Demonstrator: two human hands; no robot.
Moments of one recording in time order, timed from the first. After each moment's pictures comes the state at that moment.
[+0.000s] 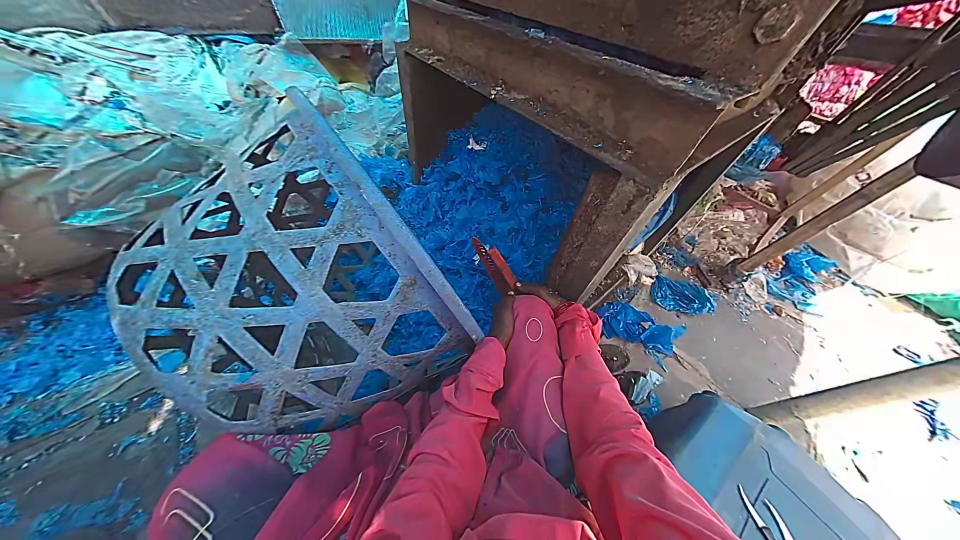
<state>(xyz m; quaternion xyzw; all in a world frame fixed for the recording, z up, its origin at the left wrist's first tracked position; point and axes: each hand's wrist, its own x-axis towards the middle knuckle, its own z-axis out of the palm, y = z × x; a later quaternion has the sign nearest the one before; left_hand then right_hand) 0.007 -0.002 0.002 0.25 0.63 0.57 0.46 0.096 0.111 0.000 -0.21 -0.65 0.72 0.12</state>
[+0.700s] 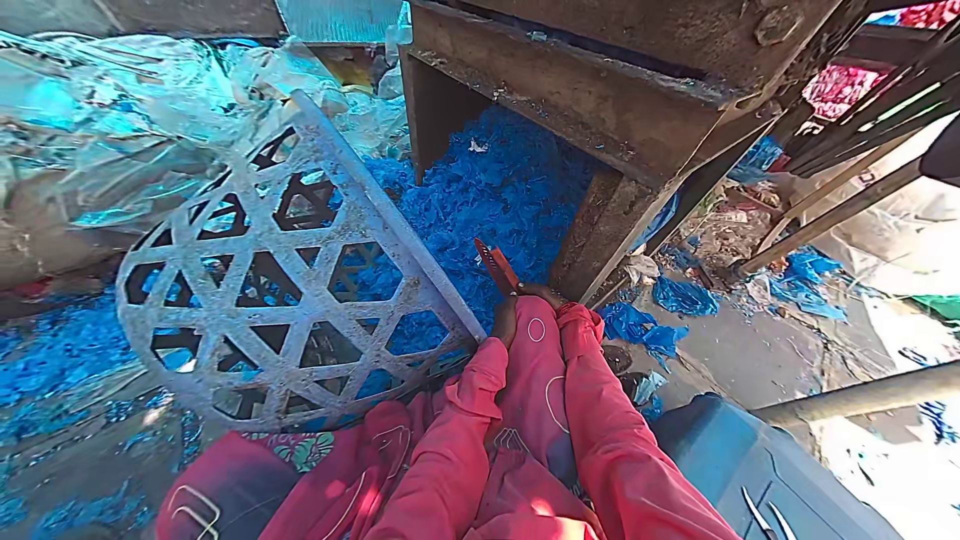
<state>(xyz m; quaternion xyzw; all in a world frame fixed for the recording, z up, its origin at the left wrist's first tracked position) 0.007 0.001 -0.001 0.22 0.63 0.59 0.46 0.098 0.077 0.044 -0.05 -0.74 0.65 0.17</state>
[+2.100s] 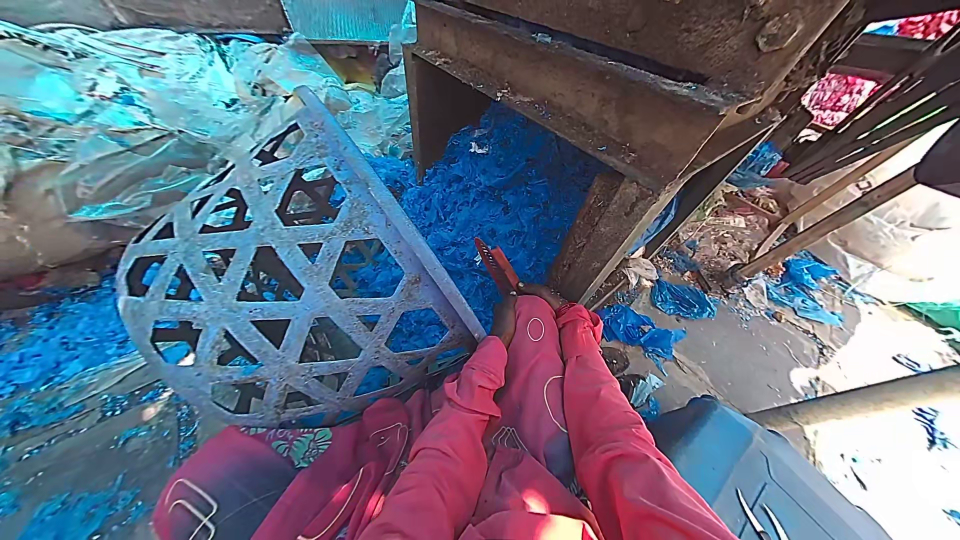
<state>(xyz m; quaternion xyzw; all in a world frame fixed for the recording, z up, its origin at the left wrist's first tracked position) 0.006 0.001 -0.004 0.23 0.63 0.57 0.47 0.083 0.020 0.109 -0.43 -0.64 0.62 0.12</state>
